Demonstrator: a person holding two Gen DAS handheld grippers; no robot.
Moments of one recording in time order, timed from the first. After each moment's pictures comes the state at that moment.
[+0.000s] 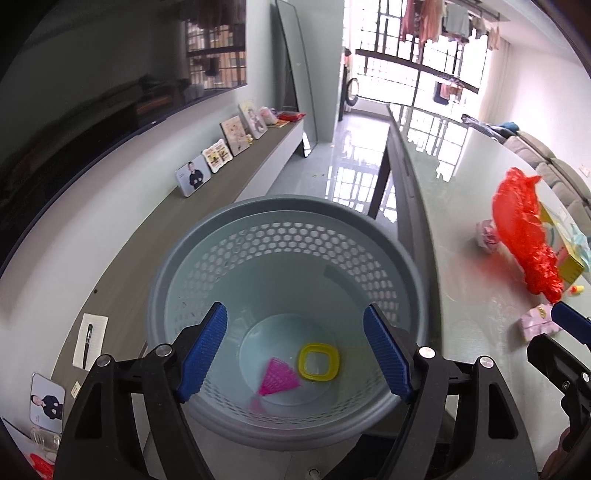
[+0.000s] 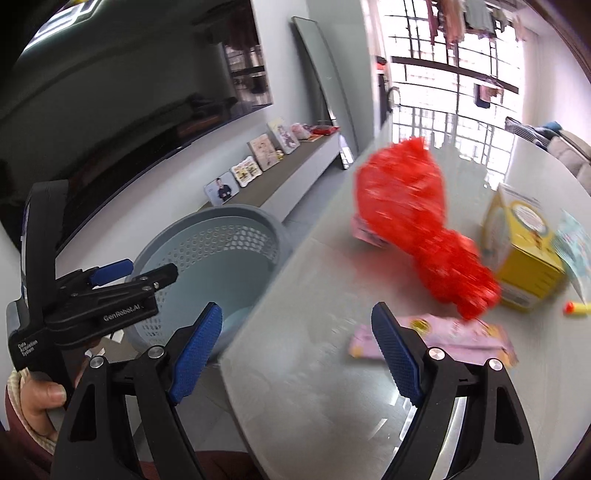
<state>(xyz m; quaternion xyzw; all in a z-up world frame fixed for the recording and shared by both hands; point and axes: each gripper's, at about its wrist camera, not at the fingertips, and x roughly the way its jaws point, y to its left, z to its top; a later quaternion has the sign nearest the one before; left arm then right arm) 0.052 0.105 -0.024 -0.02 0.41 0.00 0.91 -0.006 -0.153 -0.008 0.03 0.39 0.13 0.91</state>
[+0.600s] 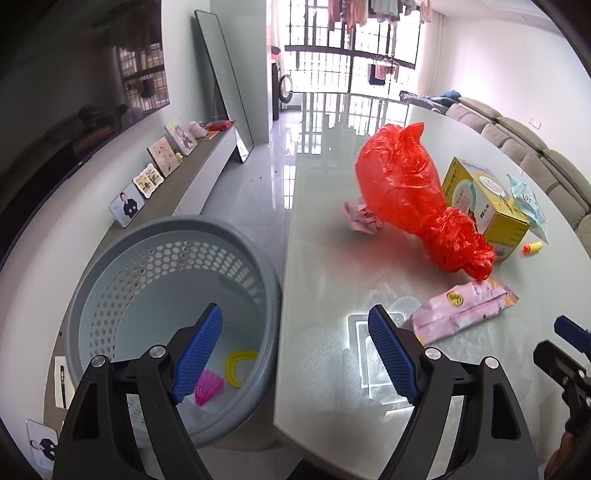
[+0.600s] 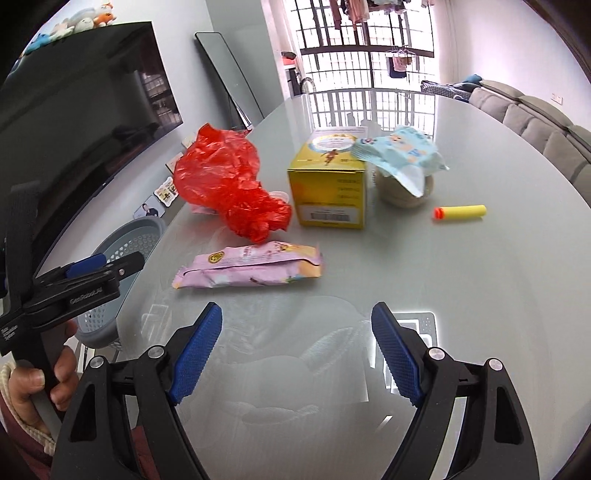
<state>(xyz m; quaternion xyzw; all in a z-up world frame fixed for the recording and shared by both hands) 0.053 -0.014 -0.020 0.04 0.40 -0.10 0.91 -0.071 -0.283 -0.019 0.10 0.39 0.00 0.91</state>
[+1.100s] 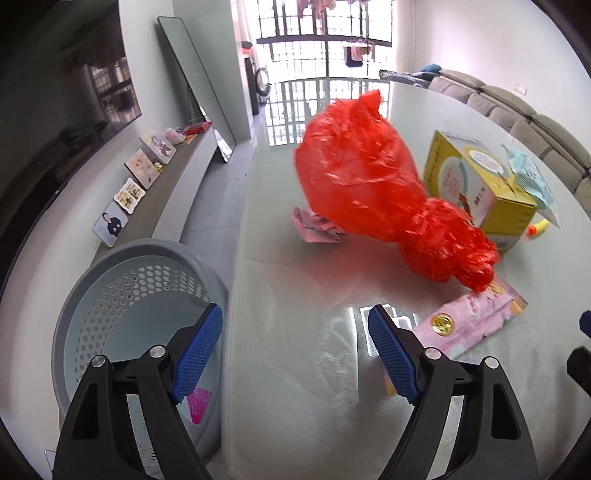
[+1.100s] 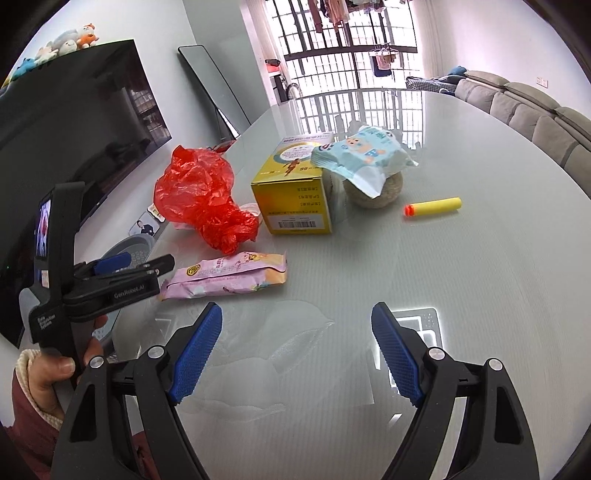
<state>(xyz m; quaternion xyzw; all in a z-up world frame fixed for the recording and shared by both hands) 0.076 -0.060 -0.030 0.10 0.42 -0.13 0.89 -0.080 -0.308 -0.015 0.13 0.38 -0.02 0.91</state>
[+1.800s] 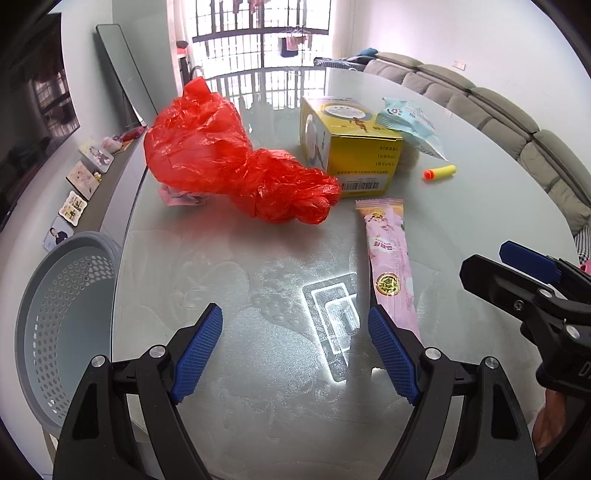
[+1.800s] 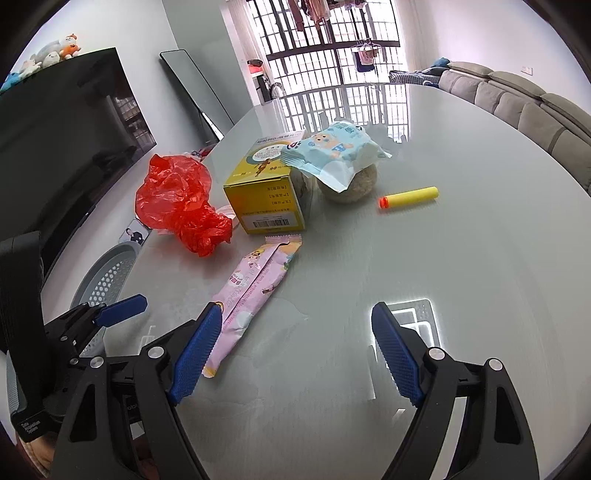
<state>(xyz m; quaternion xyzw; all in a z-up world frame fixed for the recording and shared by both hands) 0.004 -0.117 -0.032 0.11 0.43 -0.24 0.86 -0.081 -0.319 -0.019 0.15 0.39 -0.04 0.91</state>
